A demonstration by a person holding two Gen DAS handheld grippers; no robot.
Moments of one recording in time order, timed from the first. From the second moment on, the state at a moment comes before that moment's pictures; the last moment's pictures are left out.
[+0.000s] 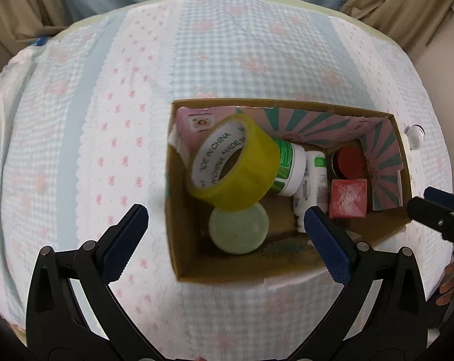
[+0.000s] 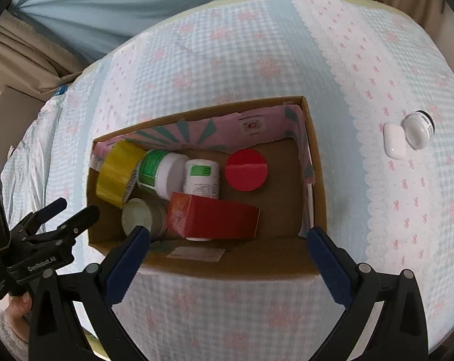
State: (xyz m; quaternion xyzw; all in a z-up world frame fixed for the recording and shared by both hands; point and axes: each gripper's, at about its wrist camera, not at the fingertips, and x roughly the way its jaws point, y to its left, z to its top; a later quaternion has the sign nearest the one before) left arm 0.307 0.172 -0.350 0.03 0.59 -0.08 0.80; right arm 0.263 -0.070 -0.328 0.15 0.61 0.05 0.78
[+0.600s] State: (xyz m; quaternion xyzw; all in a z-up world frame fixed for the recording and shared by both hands) left arm 0.228 0.170 -0.236 0.00 0.52 -0.05 0.85; right arm 0.185 -0.076 -0.224 0.12 0.55 0.05 0.82
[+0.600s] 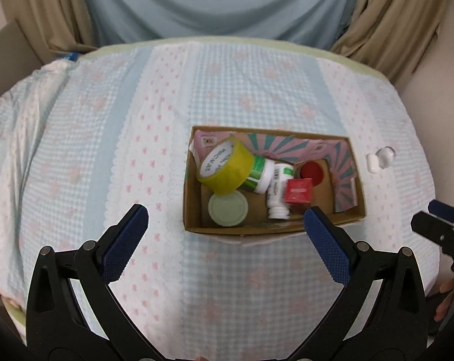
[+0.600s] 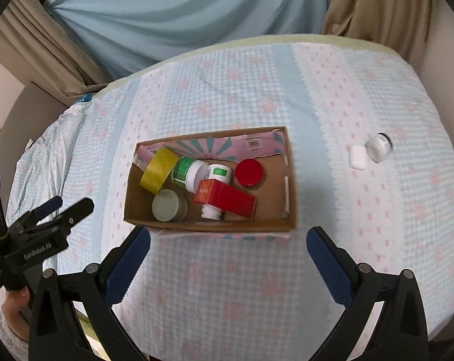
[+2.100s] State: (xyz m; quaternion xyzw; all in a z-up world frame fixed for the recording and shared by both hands) left arm 0.288 -0.233 -0.439 0.03 0.51 -0.15 0.85; right arm 0.277 -0.376 -0.357 -0.03 0.48 0.11 0.87
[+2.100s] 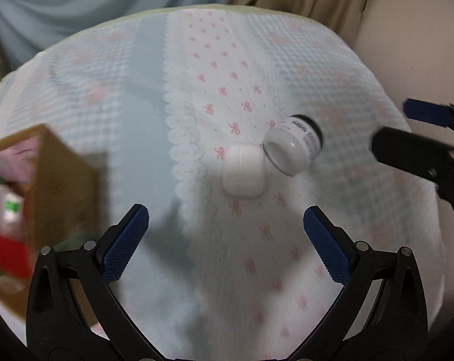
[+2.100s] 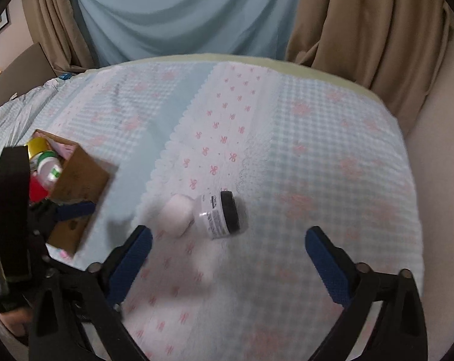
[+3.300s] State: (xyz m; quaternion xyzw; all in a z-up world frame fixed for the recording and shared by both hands) left arm 0.318 -0.267 -0.489 0.08 0.46 -0.18 0.87; right arm 0.325 -0.361 -0.440 0.01 0.51 0.16 0.85
